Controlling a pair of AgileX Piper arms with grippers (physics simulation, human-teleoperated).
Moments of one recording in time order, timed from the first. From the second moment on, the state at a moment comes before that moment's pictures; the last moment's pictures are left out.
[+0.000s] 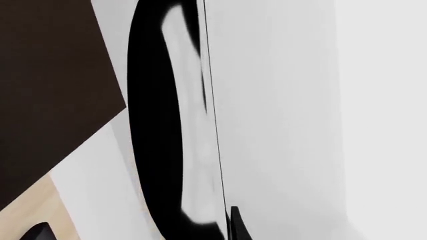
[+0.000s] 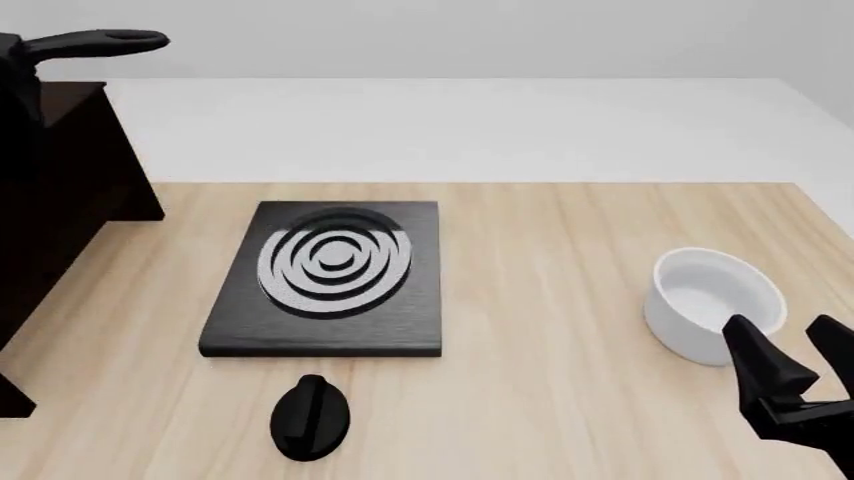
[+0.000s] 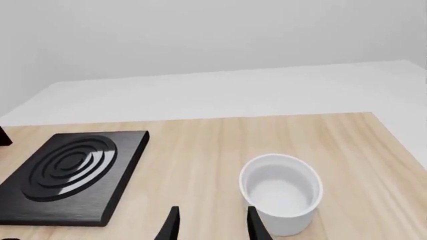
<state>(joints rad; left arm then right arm) 0.20 1.32 -0.85 -0.53 -1.35 0.08 0.24 -0.14 0.05 0.10</state>
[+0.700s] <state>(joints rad) 0.29 1.47 -0.78 -0.69 -1.40 0.07 0.25 -0.14 0.04 0.09</state>
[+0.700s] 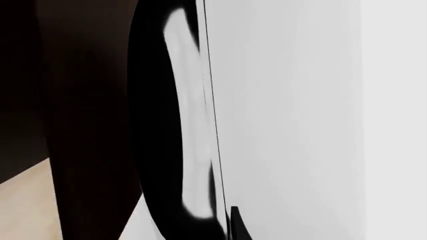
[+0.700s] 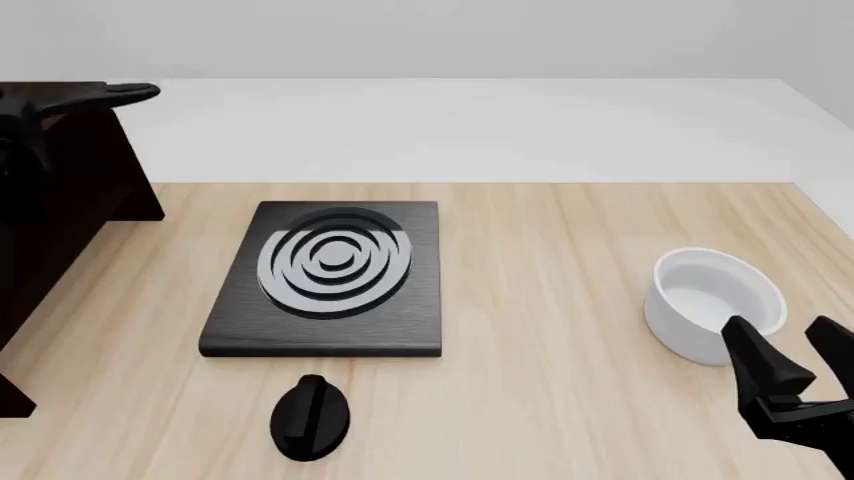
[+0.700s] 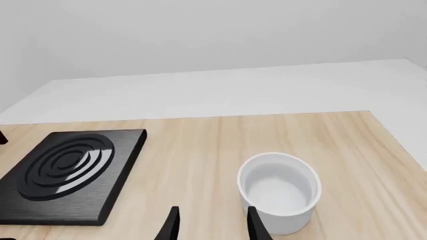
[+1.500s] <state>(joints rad) 0.32 1.52 -0.73 -0.80 -1.41 0.07 0.26 -0.14 0.04 0.08</state>
